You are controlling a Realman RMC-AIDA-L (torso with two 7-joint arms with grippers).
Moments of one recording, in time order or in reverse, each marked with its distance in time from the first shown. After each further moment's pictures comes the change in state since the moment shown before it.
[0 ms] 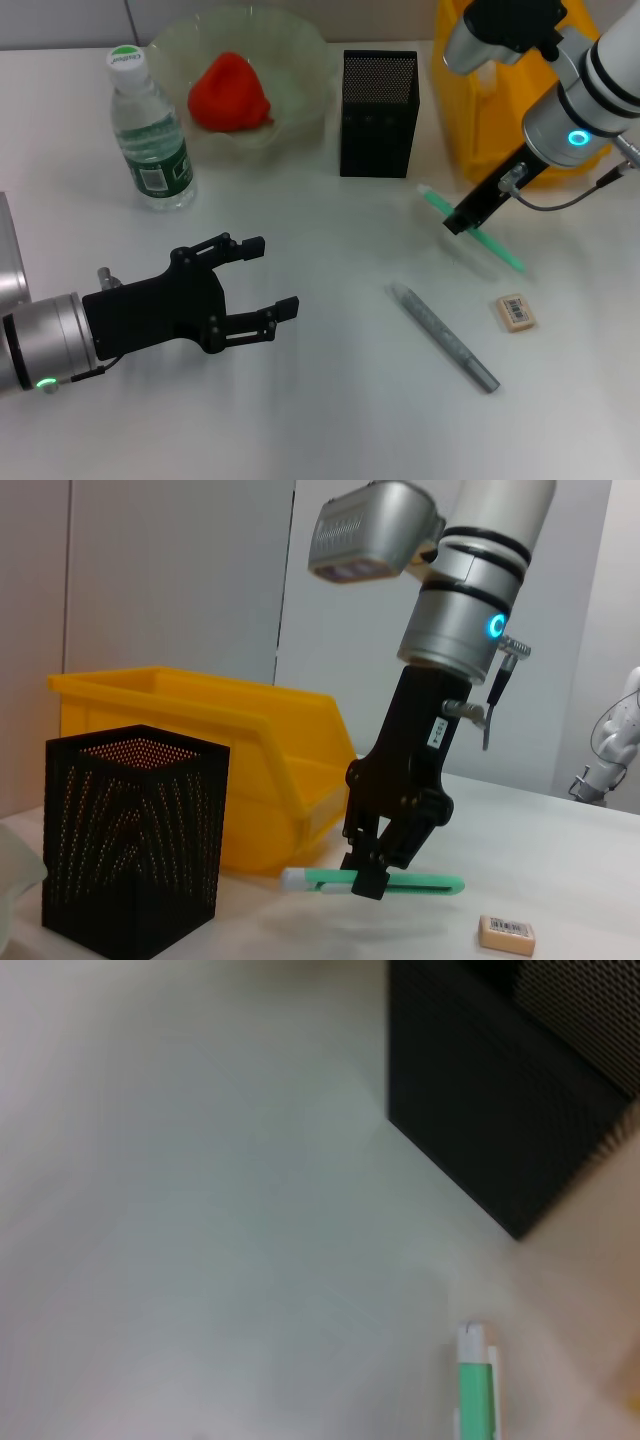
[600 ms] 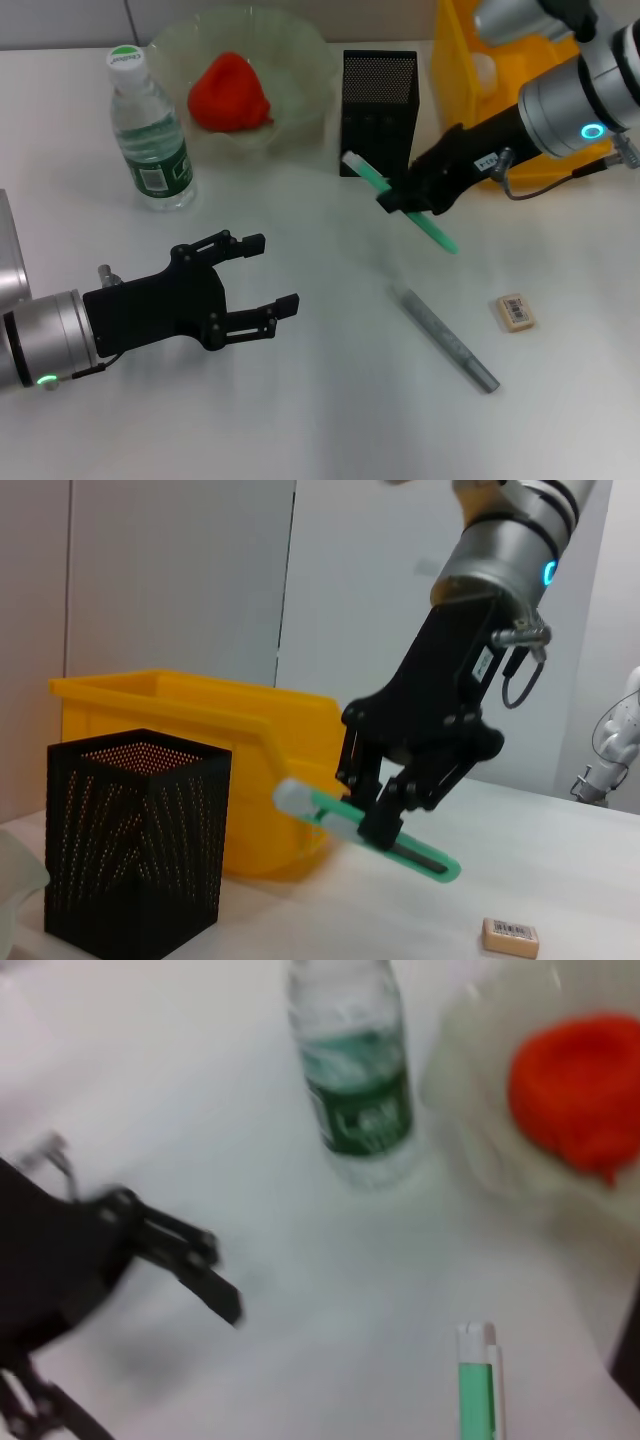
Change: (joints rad) left arm -0.004 0.000 -0.003 0.000 0.000 -0.002 0.002; right arm -0.177 -0.004 0.011 -0.233 0.415 -0.075 -0.329
